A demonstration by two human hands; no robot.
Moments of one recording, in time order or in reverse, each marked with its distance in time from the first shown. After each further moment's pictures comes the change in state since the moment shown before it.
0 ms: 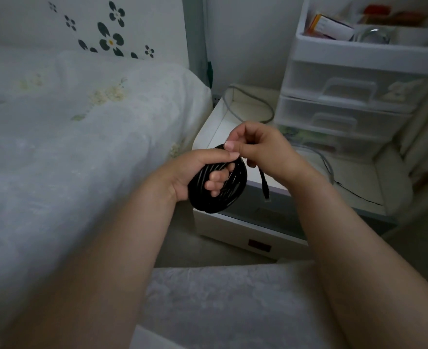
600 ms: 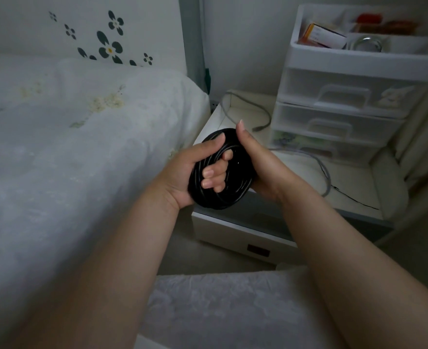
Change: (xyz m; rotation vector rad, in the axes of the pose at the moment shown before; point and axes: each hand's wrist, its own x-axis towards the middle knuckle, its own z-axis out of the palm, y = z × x) left_hand -0.002 0.002 0.006 -0.294 -0.182 0.263; right_hand -0.007 0.003 0.009 0.404 -0.142 0.288
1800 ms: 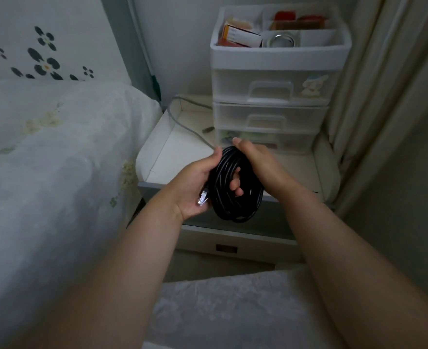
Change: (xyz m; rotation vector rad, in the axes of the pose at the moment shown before) left_hand 0.077 -0.057 0.074 0.165 0.101 -0.234; right_hand -0.060 0.008 -0.101 -0.120 0.285 -0.095
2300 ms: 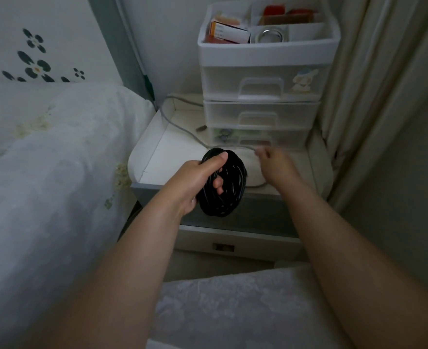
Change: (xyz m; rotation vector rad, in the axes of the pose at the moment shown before) left_hand 0.018 -0.005 0.007 0.280 0.431 0.048; right_hand 0.029 0.050 -0.053 -0.665 0.452 0.115
